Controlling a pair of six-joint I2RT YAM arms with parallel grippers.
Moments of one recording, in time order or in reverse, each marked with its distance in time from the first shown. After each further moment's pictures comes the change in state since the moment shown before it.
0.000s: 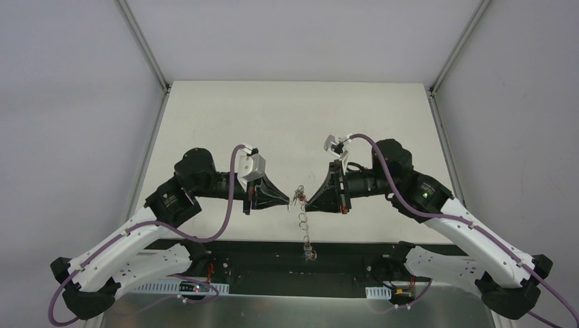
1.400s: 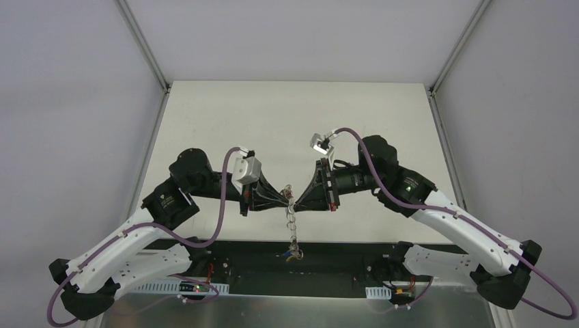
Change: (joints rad) left arm -0.007 -0.011 0.012 0.029 0.064 0.008; right arm 0.032 0.096 0.001 0.139 -0.054 0.101
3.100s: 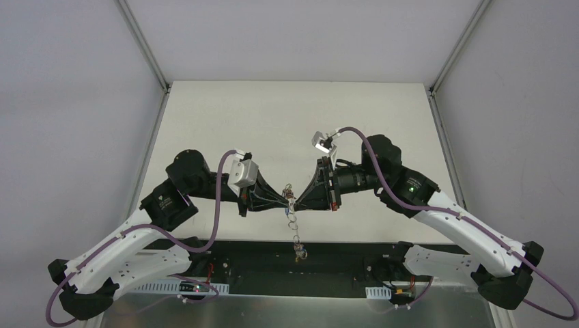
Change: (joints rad) left arm -0.013 -0.013 0.000 0.022 0.014 0.026; right arm 0.008 -0.010 0.016 0.018 0.007 0.002
